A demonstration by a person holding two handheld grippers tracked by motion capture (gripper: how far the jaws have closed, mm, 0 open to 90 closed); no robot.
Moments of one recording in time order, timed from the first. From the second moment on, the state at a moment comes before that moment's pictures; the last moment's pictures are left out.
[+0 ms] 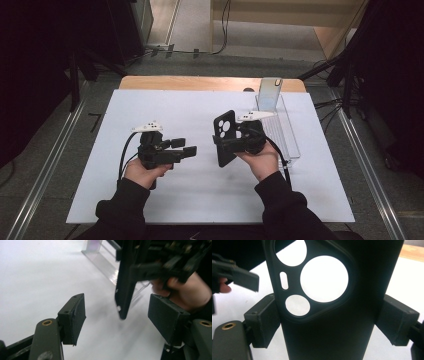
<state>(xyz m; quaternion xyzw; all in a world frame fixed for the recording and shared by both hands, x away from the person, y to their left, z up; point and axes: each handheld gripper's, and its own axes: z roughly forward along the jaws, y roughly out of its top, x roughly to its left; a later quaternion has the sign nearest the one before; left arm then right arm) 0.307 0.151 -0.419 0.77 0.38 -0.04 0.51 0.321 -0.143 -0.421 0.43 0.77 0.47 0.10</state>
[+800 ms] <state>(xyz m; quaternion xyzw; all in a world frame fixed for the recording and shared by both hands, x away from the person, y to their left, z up) 0.292 0.181 -0.445 0.81 0.35 -0.02 0.47 0.331 -0.182 -0.379 0.41 0.77 0.48 0.09</state>
